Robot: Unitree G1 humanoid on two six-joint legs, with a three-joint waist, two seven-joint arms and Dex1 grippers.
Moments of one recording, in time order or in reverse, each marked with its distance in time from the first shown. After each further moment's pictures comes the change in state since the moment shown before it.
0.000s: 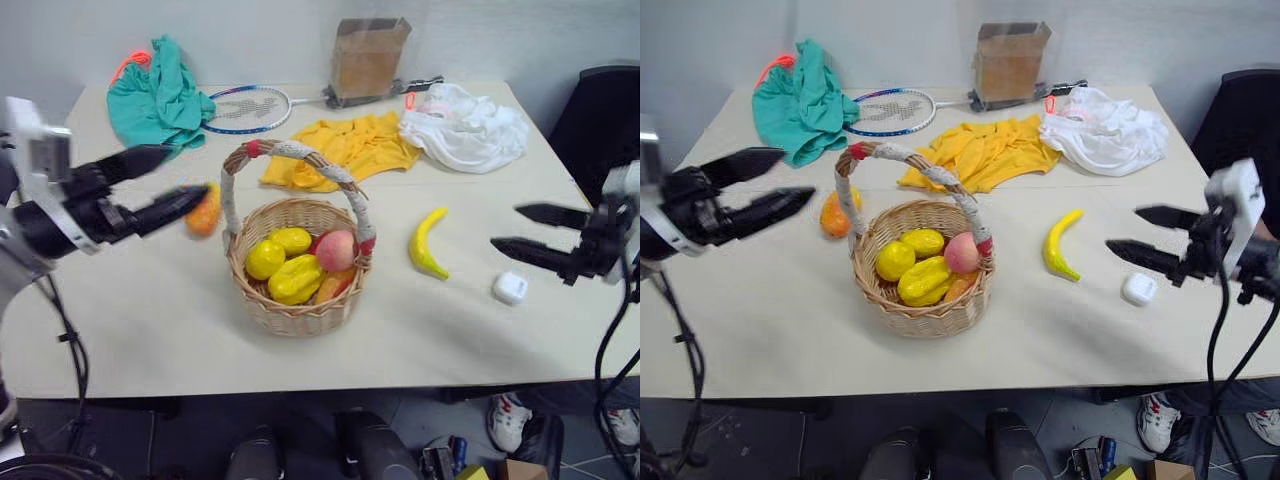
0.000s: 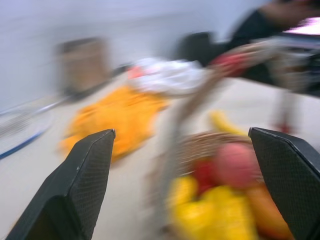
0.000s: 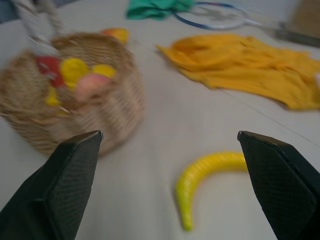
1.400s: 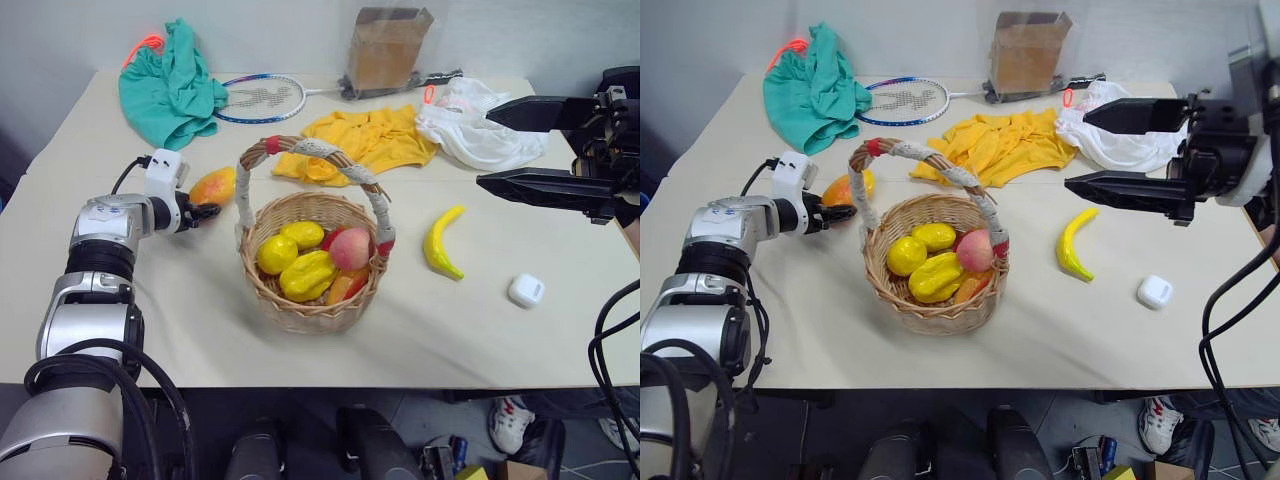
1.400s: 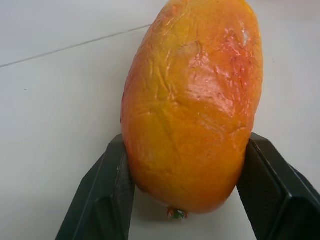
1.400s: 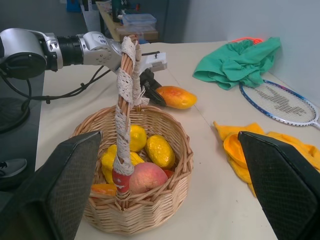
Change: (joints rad) left arm -0.681 -0.307 -0.516 1.130 0.726 -0.302 -0.119; right arm -0.392 -0.100 0.164 0.054 0.076 0.024 0.036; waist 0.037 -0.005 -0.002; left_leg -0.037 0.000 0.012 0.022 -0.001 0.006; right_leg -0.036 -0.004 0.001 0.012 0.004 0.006
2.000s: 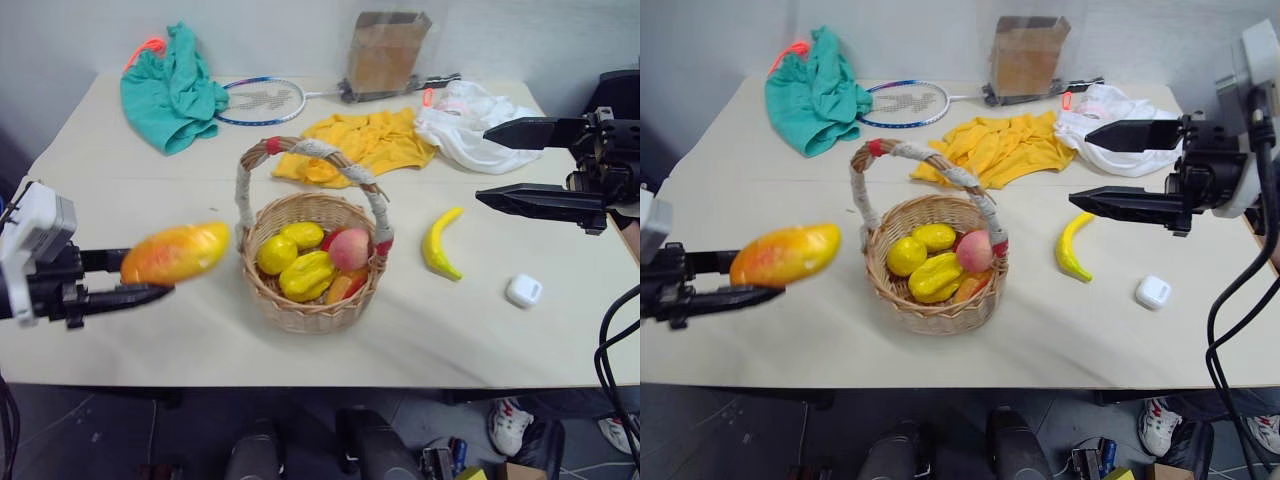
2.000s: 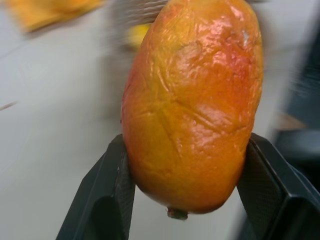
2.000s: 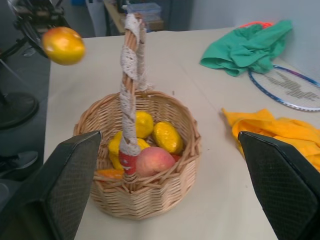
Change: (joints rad) left arm 0.933 0.468 0.719 -1.481 -0.681 0.524 -0.610; right arm 0.084 -0.020 0.010 0.031 -0.046 -0.024 0.086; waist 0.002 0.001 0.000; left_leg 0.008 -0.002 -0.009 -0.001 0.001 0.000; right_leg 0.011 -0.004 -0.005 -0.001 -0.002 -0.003
